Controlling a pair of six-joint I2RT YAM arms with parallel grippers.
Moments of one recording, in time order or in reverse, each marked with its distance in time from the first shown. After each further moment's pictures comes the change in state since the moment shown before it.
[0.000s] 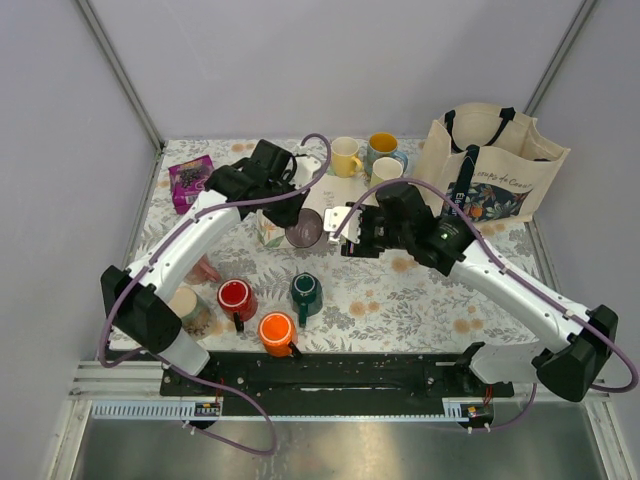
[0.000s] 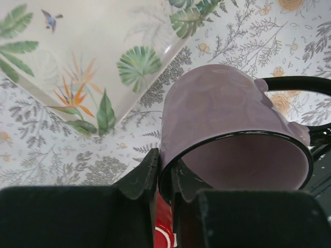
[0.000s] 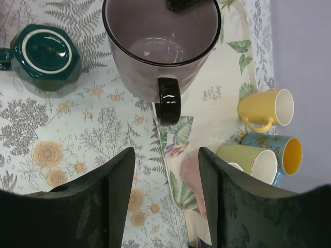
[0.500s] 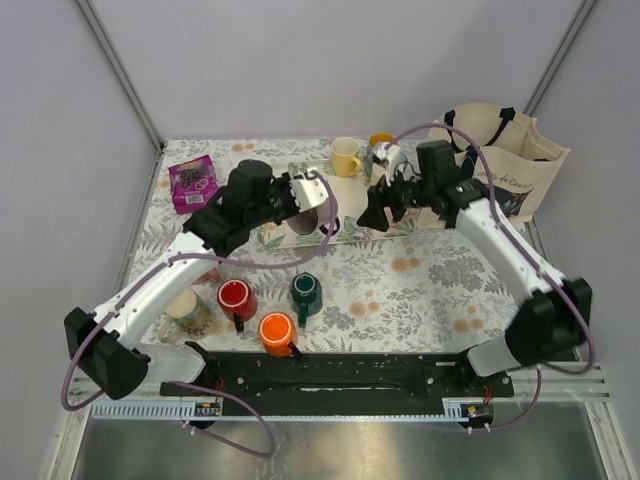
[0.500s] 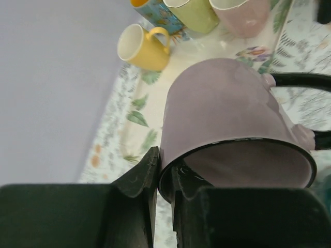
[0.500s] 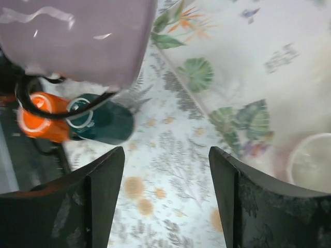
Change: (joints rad) left arm -0.063 -0.314 -0.414 0.624 -0.034 0.636; right arm -0.414 0.327 0.196 -0.053 -0.574 0.589
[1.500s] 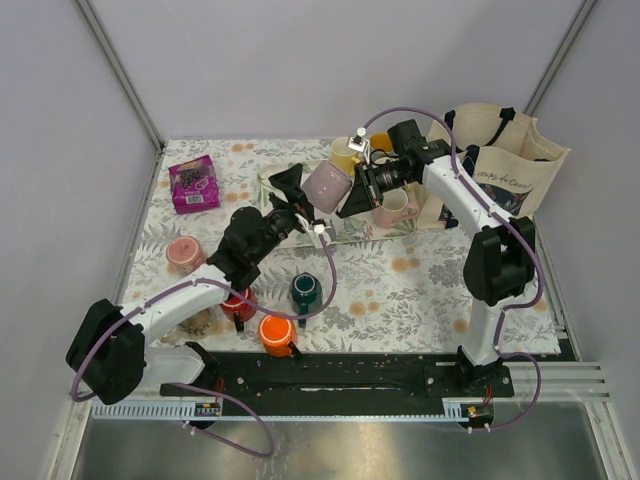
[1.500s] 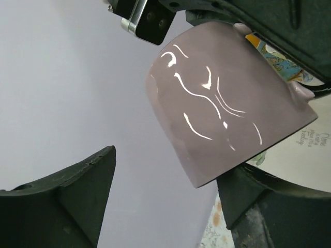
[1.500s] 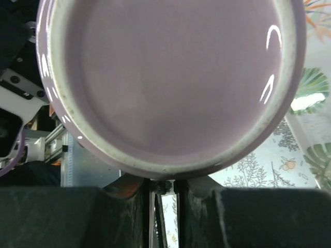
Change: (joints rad) left arm -0.045 -0.007 -0.438 0.914 -0.051 0.433; right arm 0.005 0.314 0.321 -0.248 -0.359 -0.017
